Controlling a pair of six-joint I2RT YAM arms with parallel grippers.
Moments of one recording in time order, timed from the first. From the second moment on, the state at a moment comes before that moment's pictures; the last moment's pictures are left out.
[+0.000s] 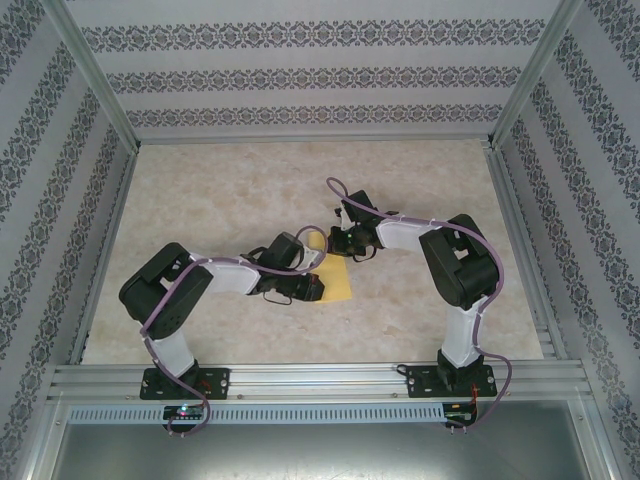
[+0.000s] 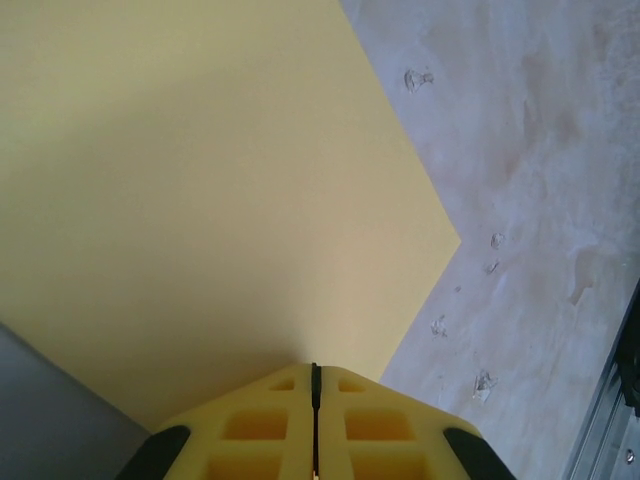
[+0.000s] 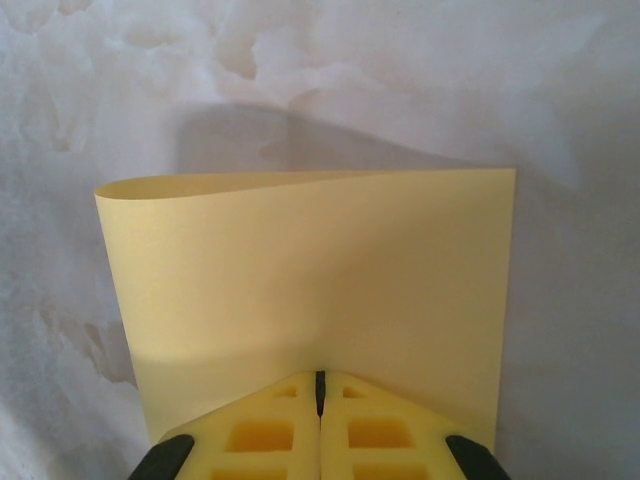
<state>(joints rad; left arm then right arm) -0.67 1.75 0.76 0.04 0.55 -0.45 0.50 1.93 1.10 -0.24 -0.38 0.57</state>
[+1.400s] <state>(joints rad) -0.60 1.73 0.84 -0.03 0.56 -0.48 0.51 1.93 1.12 -0.28 -0.38 0.55</state>
